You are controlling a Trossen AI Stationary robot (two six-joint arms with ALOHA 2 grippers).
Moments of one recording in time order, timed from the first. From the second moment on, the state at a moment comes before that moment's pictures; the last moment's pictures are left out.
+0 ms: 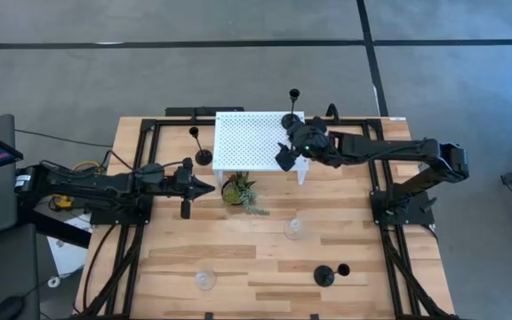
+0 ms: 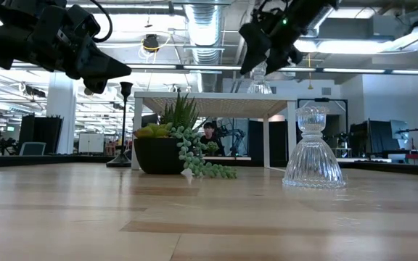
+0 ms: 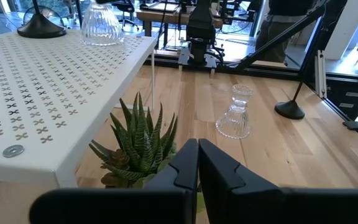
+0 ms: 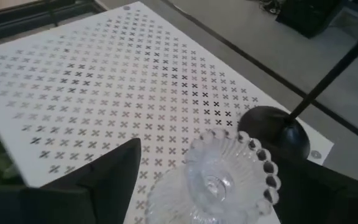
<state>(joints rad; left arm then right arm) 0.06 0.56 0.17 0.38 0.02 -0.03 -0.18 1.44 1.15 -0.41 0.54 0.25</state>
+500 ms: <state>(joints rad) 0.06 0.56 0.17 0.38 0.02 -0.03 -0.12 1.44 1.38 -0.85 0.55 0.26</state>
